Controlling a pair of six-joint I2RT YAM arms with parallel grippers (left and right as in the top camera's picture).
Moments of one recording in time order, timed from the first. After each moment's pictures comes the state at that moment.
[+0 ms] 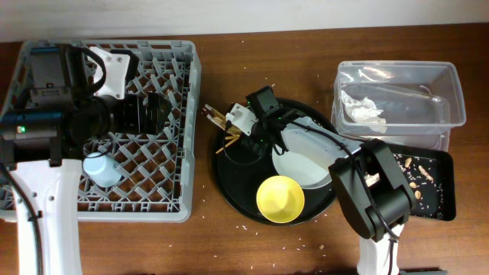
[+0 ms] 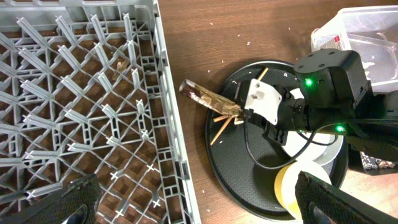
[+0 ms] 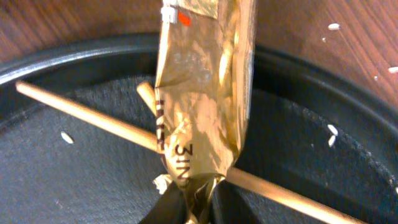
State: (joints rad) left arm 0.04 1.44 1.76 -1.26 0.36 0.11; right arm 0.51 2.05 1.32 -0.36 -0.19 -0.48
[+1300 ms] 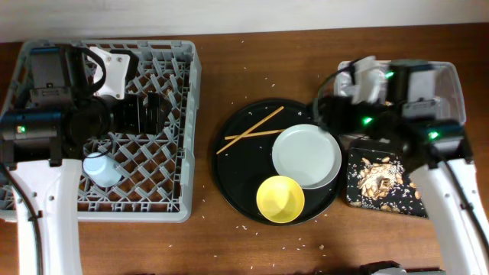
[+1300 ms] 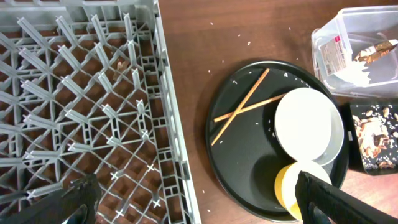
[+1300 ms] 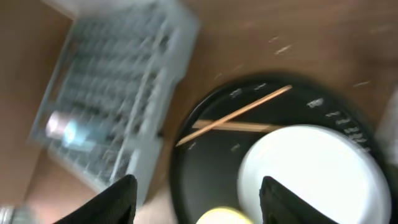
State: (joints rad) left arm 0.04 1.44 1.76 -1.26 0.36 0.11; right arm 0.12 1.29 1.35 -0.86 -0.54 0.23
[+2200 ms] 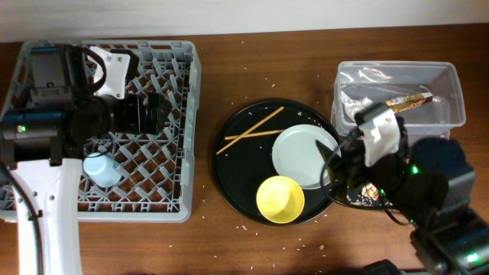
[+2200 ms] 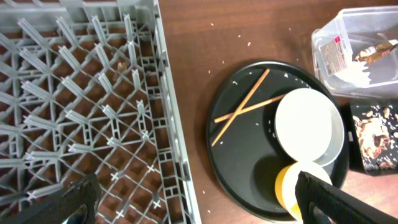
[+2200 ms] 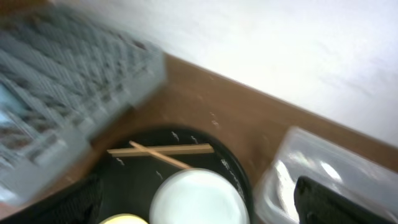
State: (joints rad) left arm 0.04 1.44 1.76 -1.26 0.36 0.11; right arm 0.28 0.79 1.11 -0.68 -0.12 -0.16
